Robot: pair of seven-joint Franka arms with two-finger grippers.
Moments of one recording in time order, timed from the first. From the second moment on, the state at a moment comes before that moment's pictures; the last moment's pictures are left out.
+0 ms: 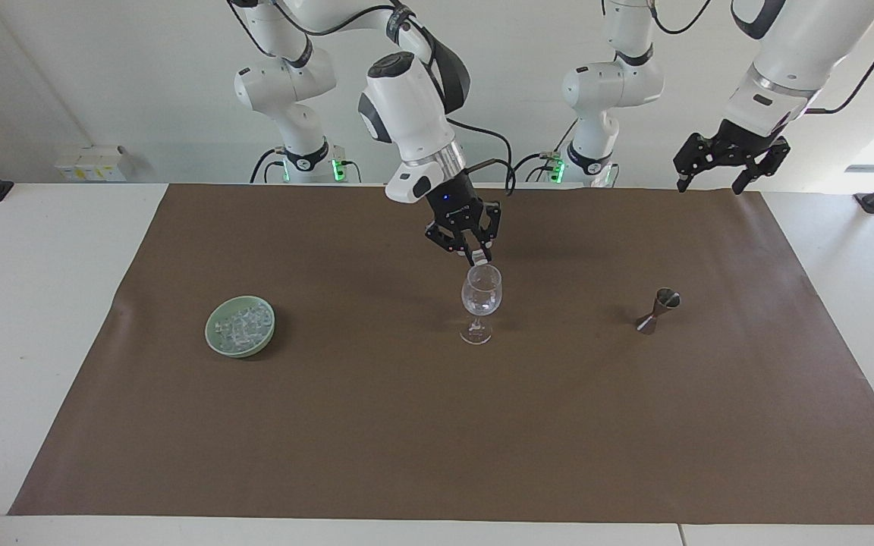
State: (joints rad) left arm 0.07 -0.18 -0.11 -1.76 -0.03 1.59 0.05; right arm 0.49 0.14 0.14 -1.87 0.22 2.49 0.50
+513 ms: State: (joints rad) left arm 0.07 -0.18 -0.11 -1.76 -0.04 1.61 0.05; right arm 0.49 0.14 0.14 -1.87 0.22 2.49 0.50
